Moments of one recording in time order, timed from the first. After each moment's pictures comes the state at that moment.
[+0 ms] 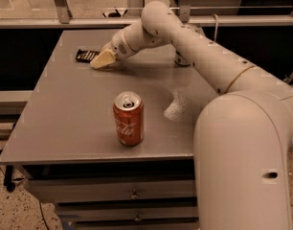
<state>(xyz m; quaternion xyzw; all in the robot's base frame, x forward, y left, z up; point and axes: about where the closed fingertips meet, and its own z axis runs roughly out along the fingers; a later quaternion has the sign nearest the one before) 0.768 0.137 0.833 -0.51 0.71 0.26 0.40</state>
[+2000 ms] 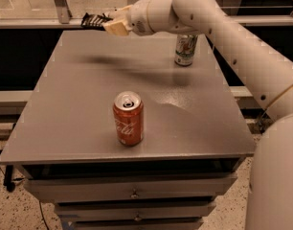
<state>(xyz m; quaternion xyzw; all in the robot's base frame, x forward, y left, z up) 0.754 0.088 0.953 -0.50 0.63 0.24 0.54</state>
